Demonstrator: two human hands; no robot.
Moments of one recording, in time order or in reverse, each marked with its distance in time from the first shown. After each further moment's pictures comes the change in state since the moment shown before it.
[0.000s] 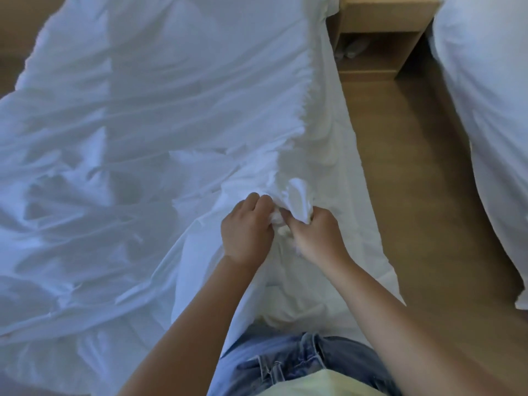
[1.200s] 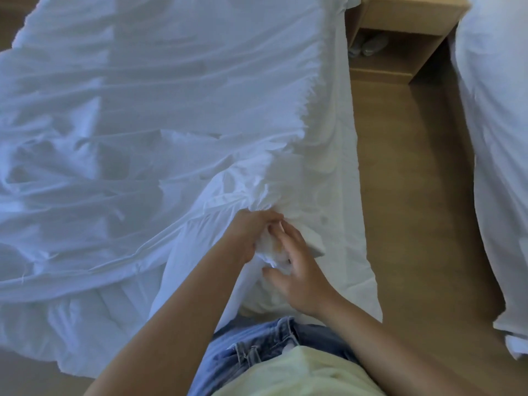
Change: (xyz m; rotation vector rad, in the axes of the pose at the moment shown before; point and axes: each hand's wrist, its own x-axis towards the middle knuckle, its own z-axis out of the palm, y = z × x) left_hand 0.013 0.038 0.027 -0.973 -0.430 -1.298; right_hand -0.027 0.054 -0.029 0.007 -0.480 -0.284
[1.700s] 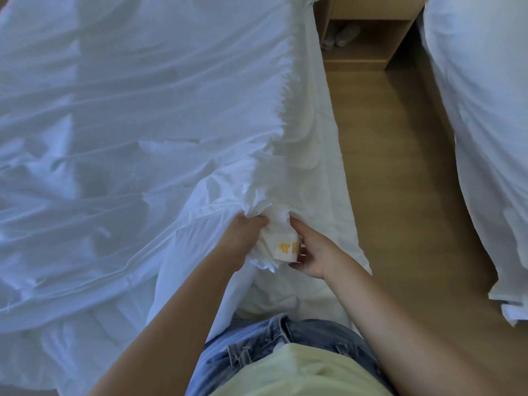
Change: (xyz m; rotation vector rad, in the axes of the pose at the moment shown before) left_hand 0.002 -0.009 0.012 0.138 -0.090 0.134; right_hand 0.037 0.031 -0.042 0.869 0.269 0.790
